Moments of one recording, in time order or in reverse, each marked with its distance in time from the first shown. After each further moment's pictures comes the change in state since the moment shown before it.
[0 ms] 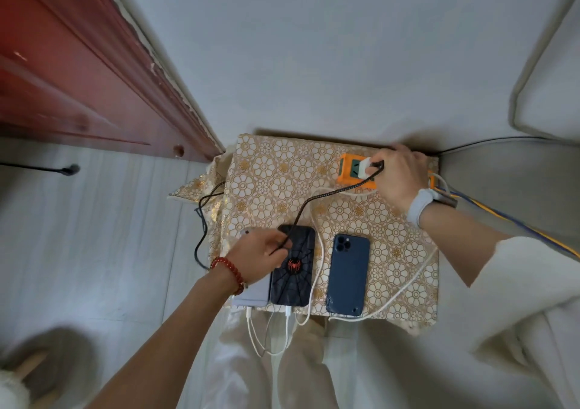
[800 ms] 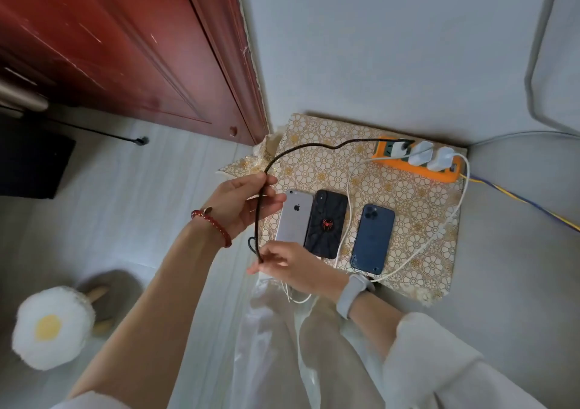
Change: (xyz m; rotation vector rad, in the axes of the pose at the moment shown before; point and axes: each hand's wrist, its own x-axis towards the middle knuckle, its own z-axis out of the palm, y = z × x) left_hand -0.114 0.014 -0.067 -1.139 0.227 -0.111; right_hand -0.224 -0.161 0.012 0.927 -0.943 -0.314
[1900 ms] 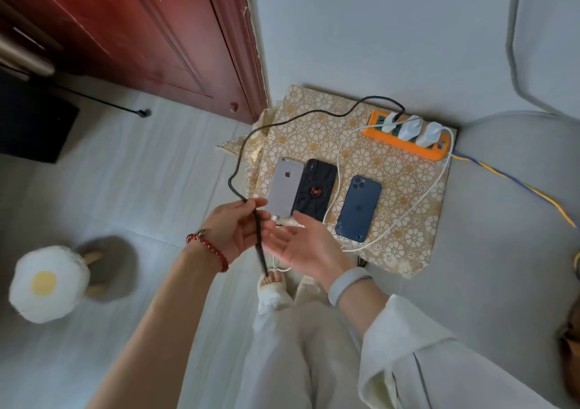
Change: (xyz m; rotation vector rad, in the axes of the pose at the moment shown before) left_hand -0.082 -0.072 0.025 -0.141 0.203 -0.171; right_hand -0.042 0.043 0.005 1.538 0.146 0.359
